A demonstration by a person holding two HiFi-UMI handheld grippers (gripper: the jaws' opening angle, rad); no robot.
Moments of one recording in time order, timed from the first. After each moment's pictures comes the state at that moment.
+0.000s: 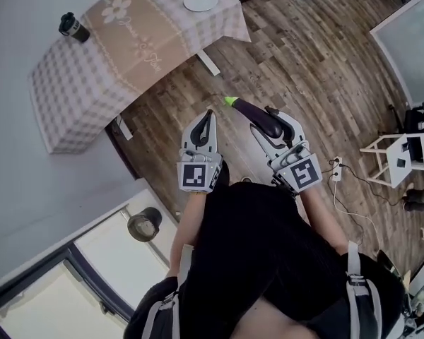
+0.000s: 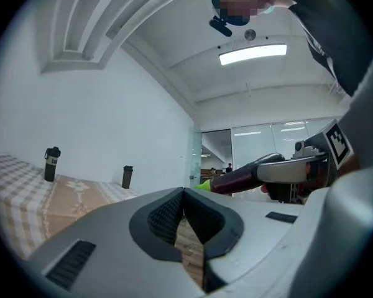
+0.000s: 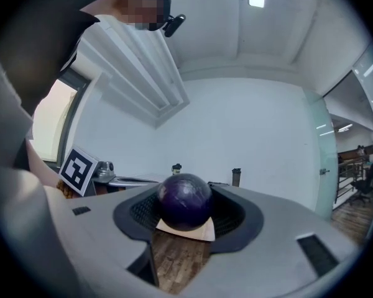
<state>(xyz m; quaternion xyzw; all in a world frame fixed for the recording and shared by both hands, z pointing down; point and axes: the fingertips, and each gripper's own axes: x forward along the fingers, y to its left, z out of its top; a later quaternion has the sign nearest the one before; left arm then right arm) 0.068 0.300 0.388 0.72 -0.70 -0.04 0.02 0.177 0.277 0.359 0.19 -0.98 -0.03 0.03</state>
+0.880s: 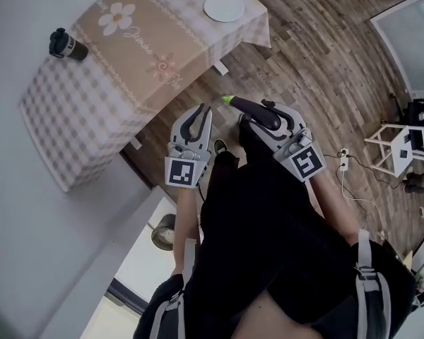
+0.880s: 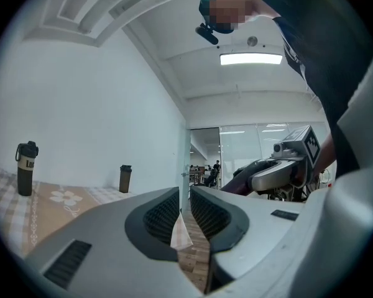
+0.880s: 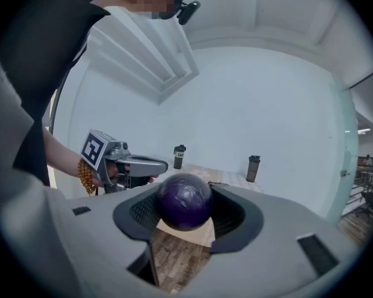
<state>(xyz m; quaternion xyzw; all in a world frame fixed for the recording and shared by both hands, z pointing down) -0.139 0.202 0.404 0.78 -0.62 -0.04 0.02 -0.031 0.181 0.397 0.15 -0.98 -0.05 0.12</state>
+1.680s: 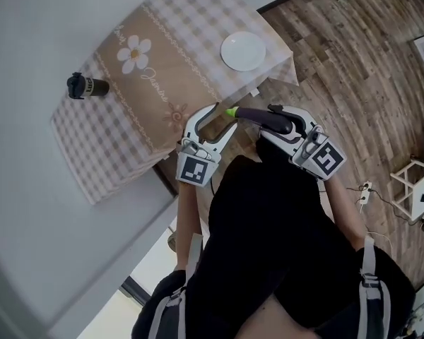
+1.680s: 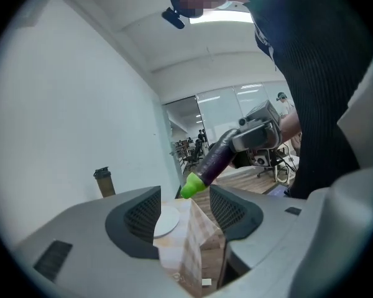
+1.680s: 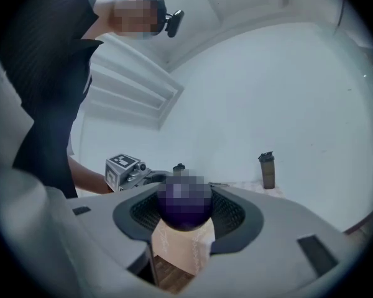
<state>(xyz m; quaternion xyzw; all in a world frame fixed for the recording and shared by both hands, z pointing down) -0.135 -0.021 0.416 0.82 -0.54 0.17 -0.04 -0.059 -0.037 0.386 0.01 -1.00 0.08 0.03</state>
